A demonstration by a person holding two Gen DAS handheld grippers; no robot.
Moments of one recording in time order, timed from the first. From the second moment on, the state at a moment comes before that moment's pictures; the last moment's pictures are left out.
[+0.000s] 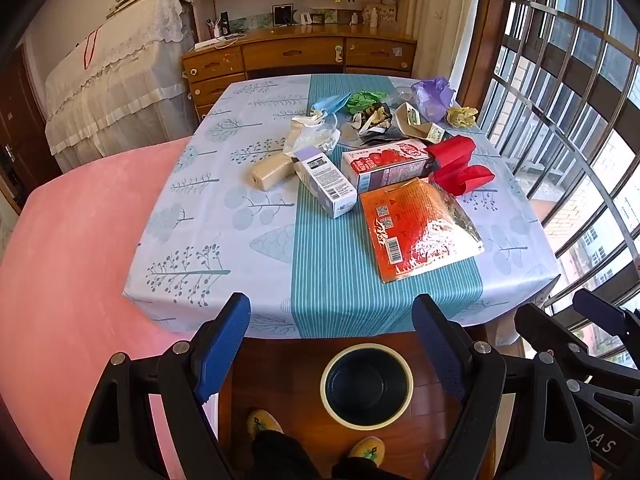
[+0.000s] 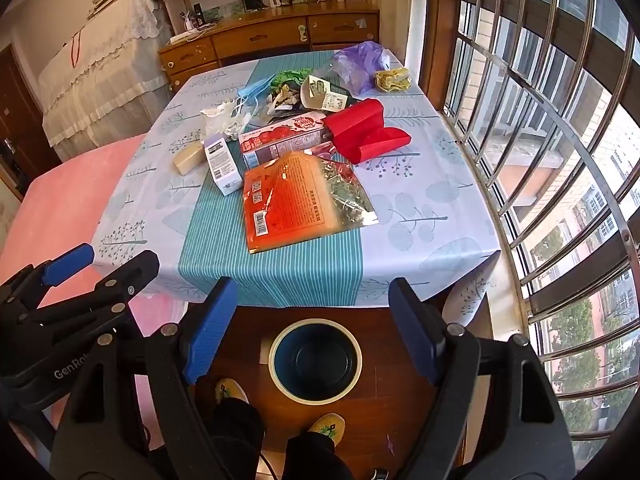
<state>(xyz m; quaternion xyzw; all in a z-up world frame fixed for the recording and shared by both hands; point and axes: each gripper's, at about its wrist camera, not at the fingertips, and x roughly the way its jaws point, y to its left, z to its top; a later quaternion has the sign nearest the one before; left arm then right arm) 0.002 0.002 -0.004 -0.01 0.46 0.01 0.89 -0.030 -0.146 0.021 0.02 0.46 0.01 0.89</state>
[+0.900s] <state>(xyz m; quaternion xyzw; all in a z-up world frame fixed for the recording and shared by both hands) -0.002 0.001 0.006 -0.01 0.45 0.01 0.89 -0.030 -0.148 0.025 0.02 0.46 0.01 0.89</state>
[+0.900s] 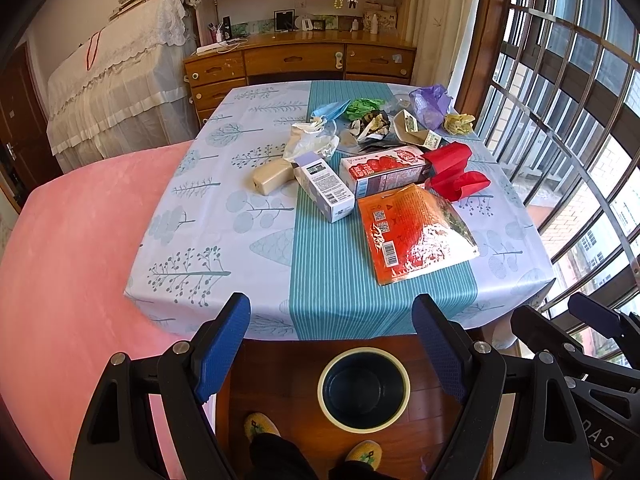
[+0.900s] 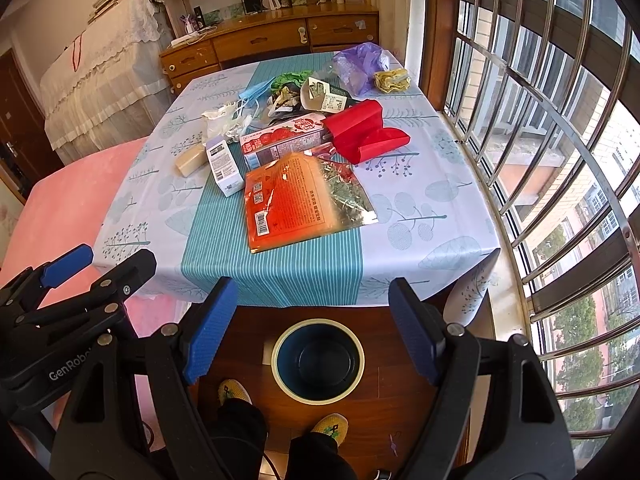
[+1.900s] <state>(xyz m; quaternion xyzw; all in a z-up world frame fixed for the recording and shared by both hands) -0.016 0.002 0.012 -0.01 0.44 0.02 0.90 -0.031 -0.148 0.026 0.03 0.46 0.01 0.89</state>
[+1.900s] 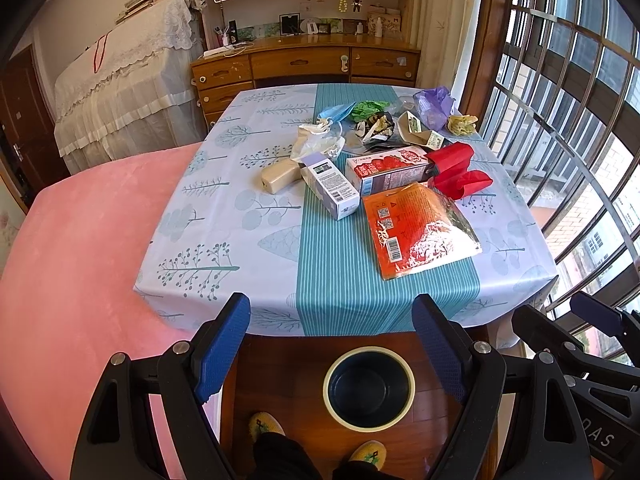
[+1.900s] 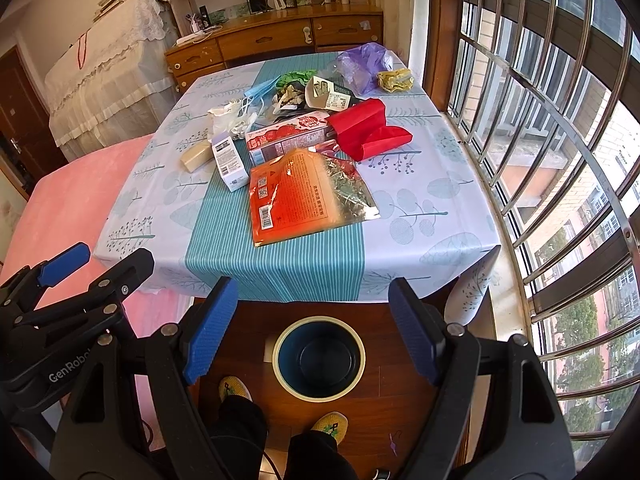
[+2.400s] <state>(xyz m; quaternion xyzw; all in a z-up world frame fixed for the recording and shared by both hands) -0.020 0.009 0.020 0.00 0.44 0.02 0.90 -0.027 -0.146 0.031 0.03 0.45 0.02 0.89</state>
